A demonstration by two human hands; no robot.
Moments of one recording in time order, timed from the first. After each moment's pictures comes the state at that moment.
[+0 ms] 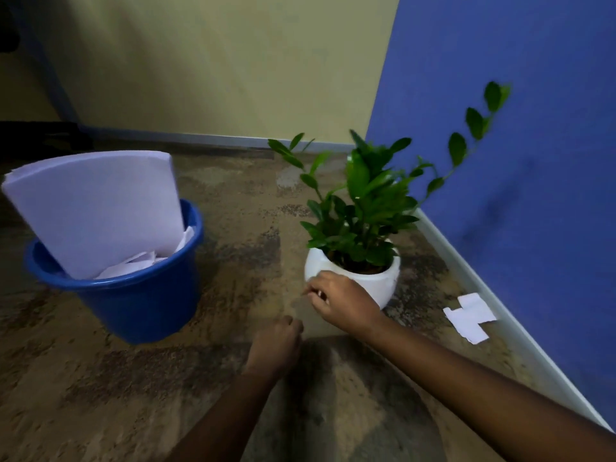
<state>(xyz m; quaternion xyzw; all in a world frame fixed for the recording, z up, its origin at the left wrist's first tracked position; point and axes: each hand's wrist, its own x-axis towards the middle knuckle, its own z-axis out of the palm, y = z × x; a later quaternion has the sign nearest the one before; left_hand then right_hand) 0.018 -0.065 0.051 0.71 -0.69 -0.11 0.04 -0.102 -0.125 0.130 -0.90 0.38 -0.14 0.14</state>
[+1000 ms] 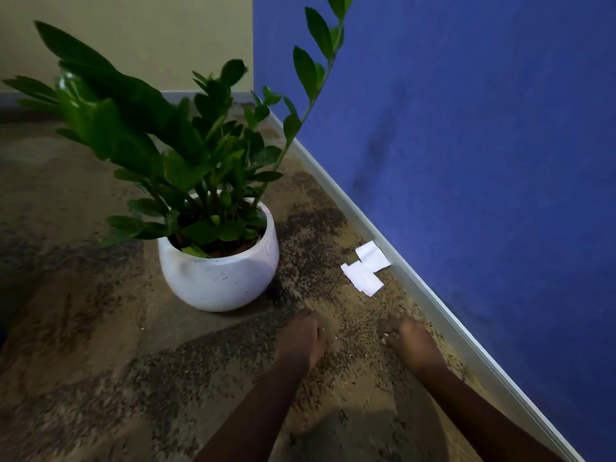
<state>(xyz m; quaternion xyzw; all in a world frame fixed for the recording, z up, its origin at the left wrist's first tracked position) -0.195 -0.142 0.004 0.63 -0.72 -0.28 0.10 -0.395 -0.131 0.003 -0.68 0.70 -0.07 0.21</state>
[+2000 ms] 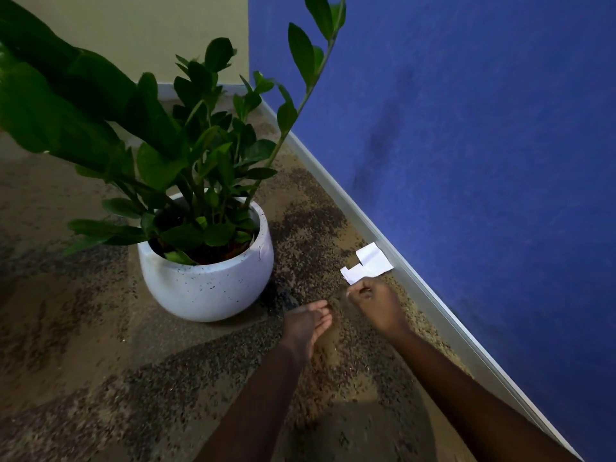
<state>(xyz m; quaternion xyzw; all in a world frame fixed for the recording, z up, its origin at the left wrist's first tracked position) -0.210 -0.179 0.008 0.53 -0.16 -0.74 0.39 -0.350 -0.198 0.014 -0.62 0.69 -0.28 0.25</state>
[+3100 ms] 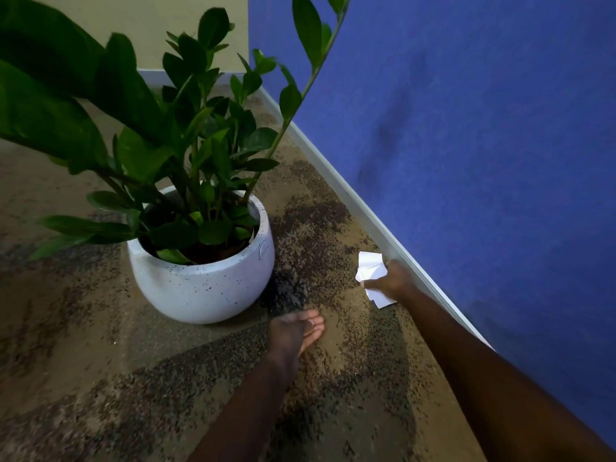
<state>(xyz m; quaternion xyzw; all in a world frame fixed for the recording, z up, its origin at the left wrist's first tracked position) -0.193 -0.175 -0.007 0.57 -0.19 -0.70 0.38 -0.389 -0.269 -0.010 -0.53 0.80 -0.12 0.25</state>
